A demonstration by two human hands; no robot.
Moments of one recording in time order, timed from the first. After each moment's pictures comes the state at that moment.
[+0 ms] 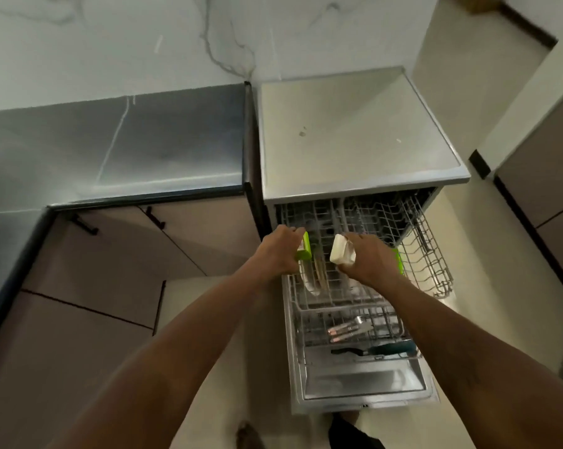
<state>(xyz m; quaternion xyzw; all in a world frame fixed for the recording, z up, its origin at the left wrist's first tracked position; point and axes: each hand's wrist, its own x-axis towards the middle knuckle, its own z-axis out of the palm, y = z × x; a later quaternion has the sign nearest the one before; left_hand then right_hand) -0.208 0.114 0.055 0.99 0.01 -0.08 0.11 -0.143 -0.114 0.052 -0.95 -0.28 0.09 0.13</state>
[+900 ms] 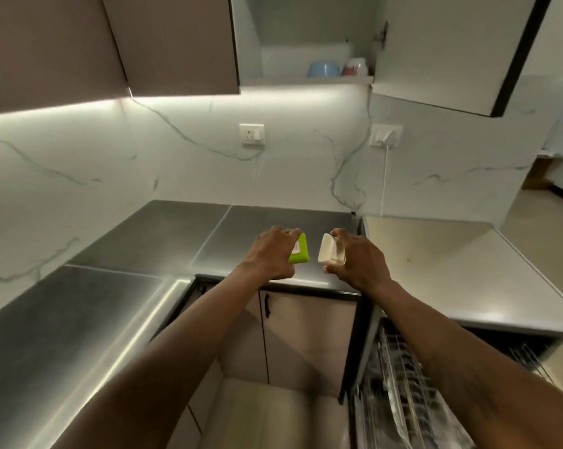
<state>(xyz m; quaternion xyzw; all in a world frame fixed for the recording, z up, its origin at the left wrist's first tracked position) -0.365 0.409 0.287 0.98 0.11 0.16 -0.01 -0.251 0.216 0.272 -0.87 -0.42 -0.11 0.24</state>
